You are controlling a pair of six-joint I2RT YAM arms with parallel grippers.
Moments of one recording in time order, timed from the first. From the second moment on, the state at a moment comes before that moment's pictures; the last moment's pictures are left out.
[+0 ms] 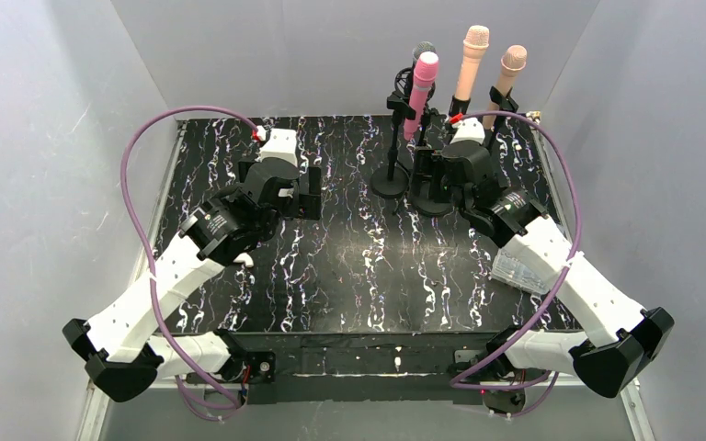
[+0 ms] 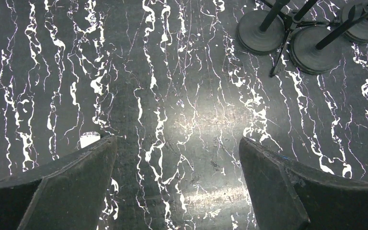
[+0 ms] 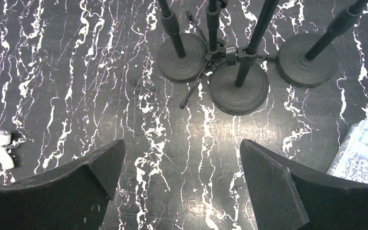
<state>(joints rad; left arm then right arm) -0.80 1.15 1.42 -0.88 -0.57 -0.36 0.66 1.20 1.30 -0.63 0.38 0.41</state>
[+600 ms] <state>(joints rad) -0.80 1.20 1.41 -0.79 -0.46 -0.31 0.63 1.24 1.33 -0.64 0.41 0.41</state>
